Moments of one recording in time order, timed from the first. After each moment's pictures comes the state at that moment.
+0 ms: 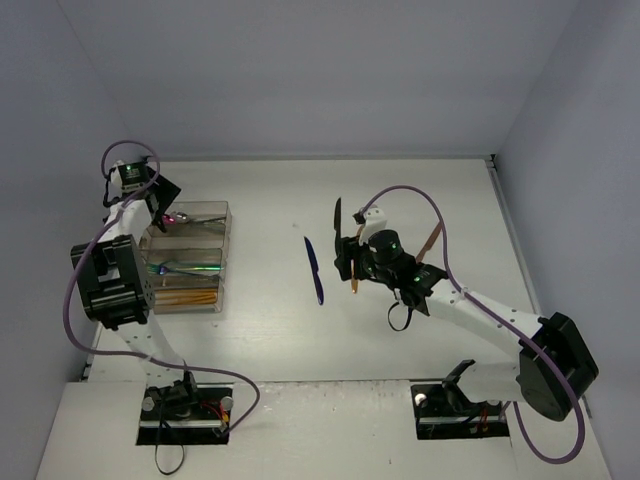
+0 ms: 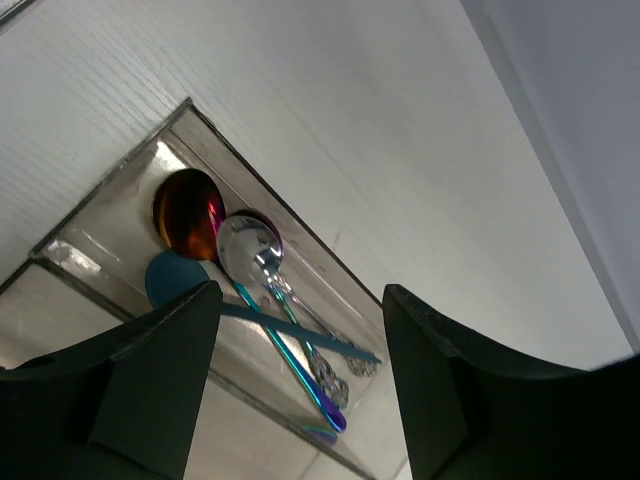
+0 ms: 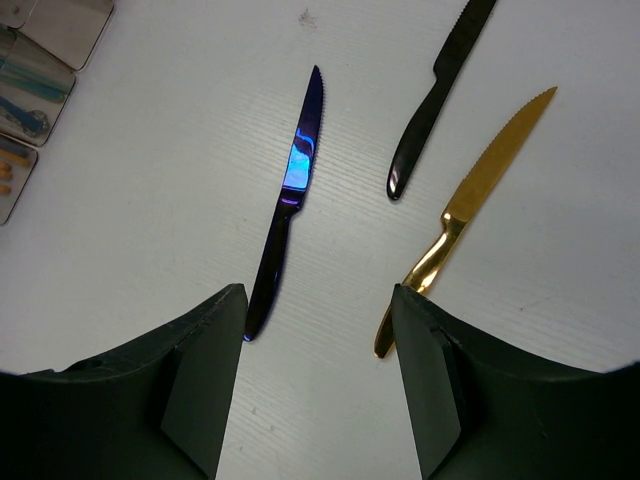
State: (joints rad) left arm 0.24 1.86 1.38 -0.23 -0.01 -0.74; right arm 0.70 1.26 0.73 0.01 0.10 0.31
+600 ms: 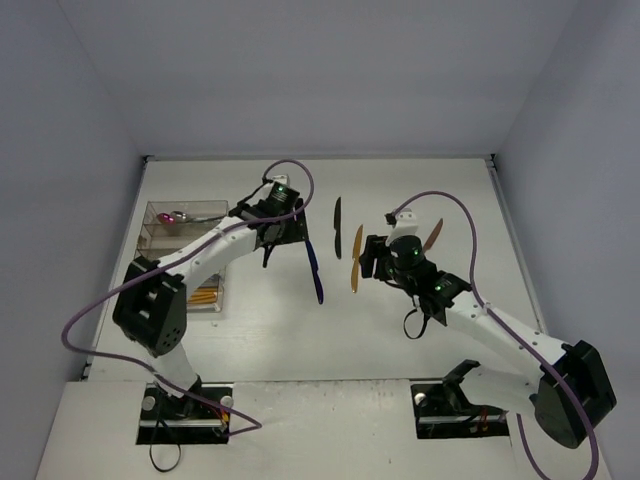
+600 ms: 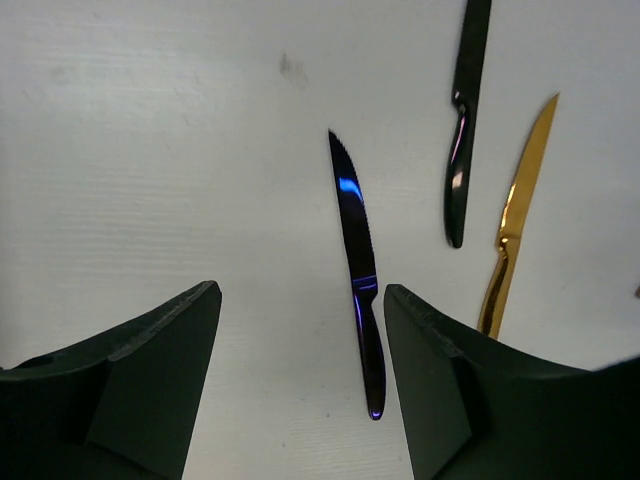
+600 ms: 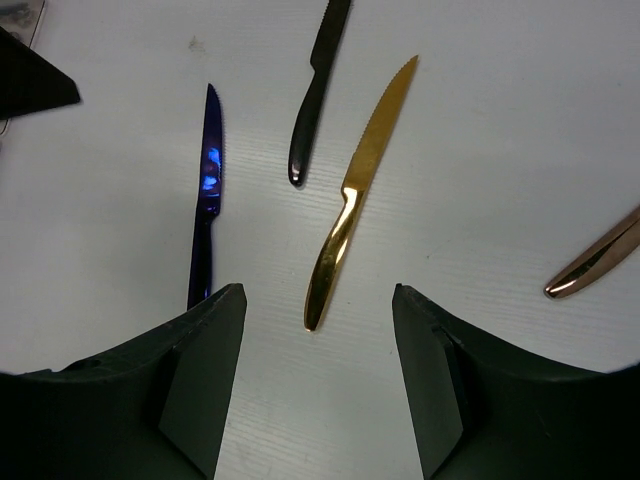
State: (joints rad) left arm -0.55 1.67 1.36 -0.54 -0.21 -0.62; right arm 0.62 1.11 0.64 -0.06 0.21 0.40
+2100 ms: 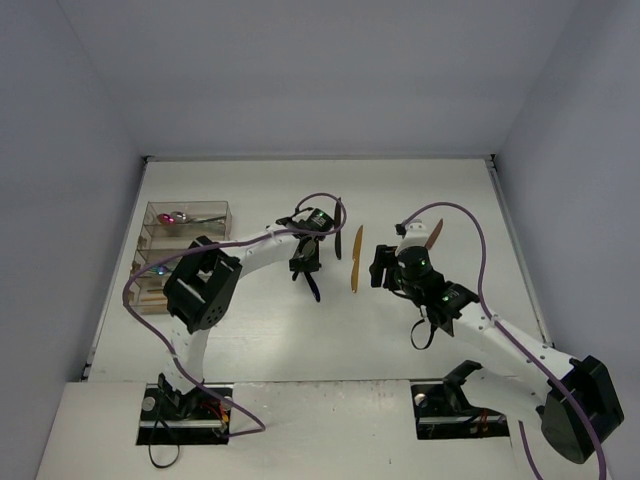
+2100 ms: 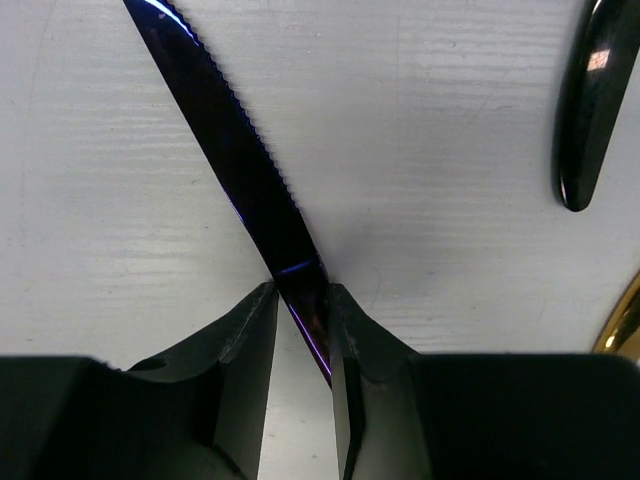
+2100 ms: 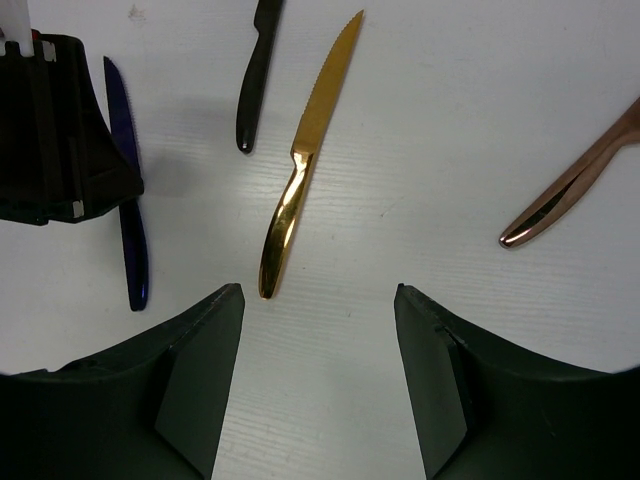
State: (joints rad) left arm -0.69 2.02 1.45 -0.64 -0.24 -0.66; right arm 0.60 1.02 0.55 -0.10 0.25 0.41
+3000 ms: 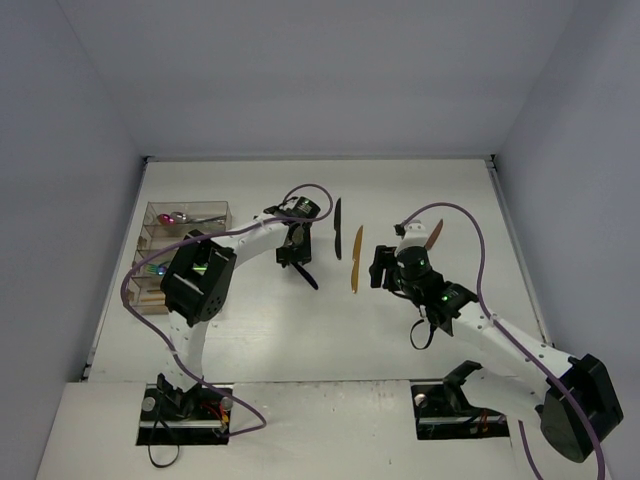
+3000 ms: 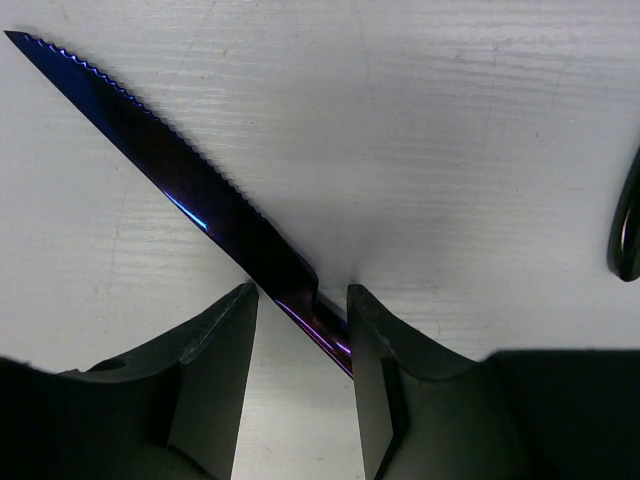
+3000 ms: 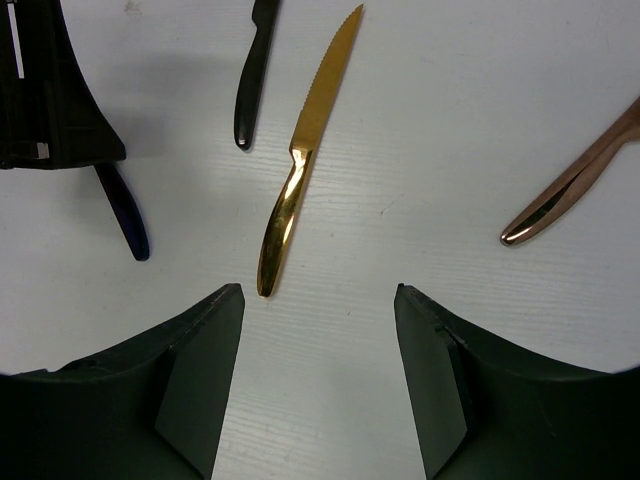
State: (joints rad) left arm -0.60 2.04 1.50 -0.67 -0.17 -0.63; right arm 0.60 1.03 0.55 -0.10 0.25 0.41
